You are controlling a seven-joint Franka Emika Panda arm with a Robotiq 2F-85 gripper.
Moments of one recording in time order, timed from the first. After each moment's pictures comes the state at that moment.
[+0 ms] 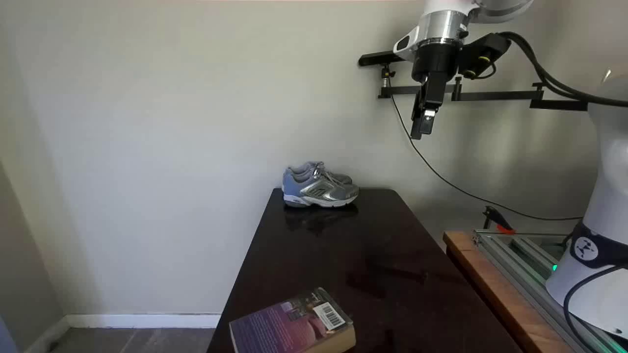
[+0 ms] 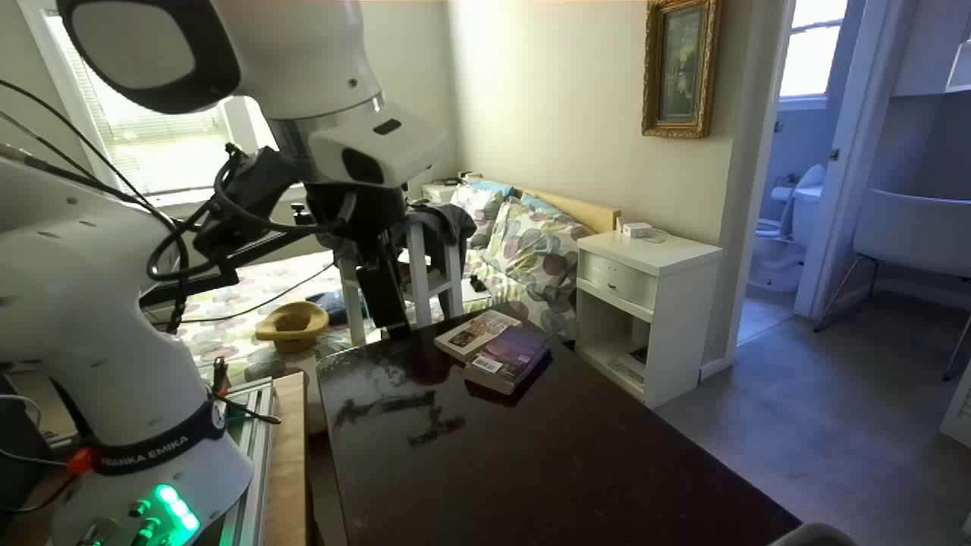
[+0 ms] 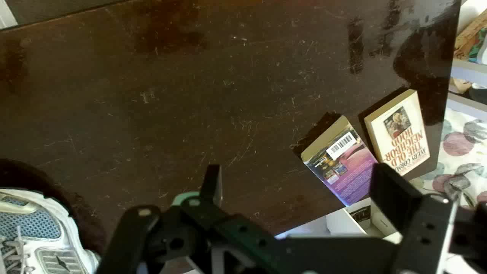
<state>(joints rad) -0.20 -0.77 -0.42 -2.75 0.00 2.05 -0.32</state>
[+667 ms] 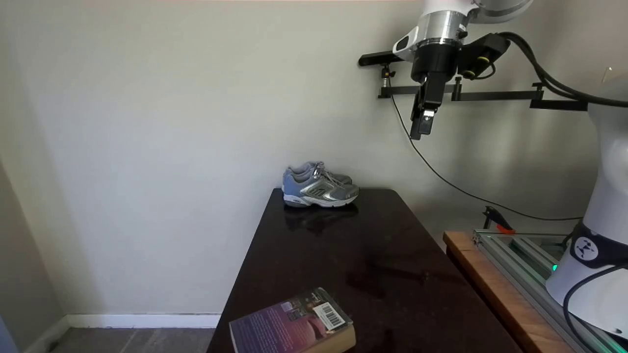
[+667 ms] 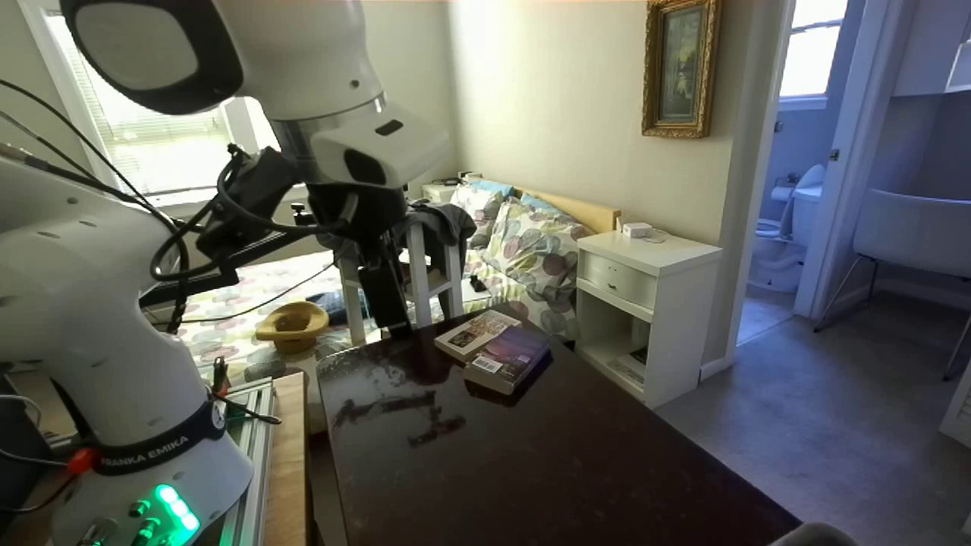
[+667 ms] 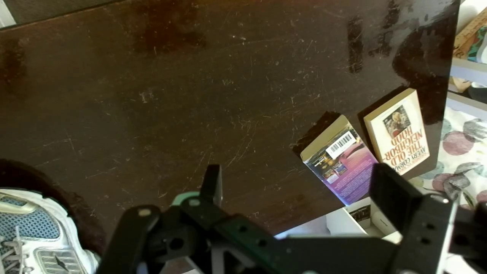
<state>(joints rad) -0.19 -0.76 -0.42 -2.75 0.00 2.05 -0.32</state>
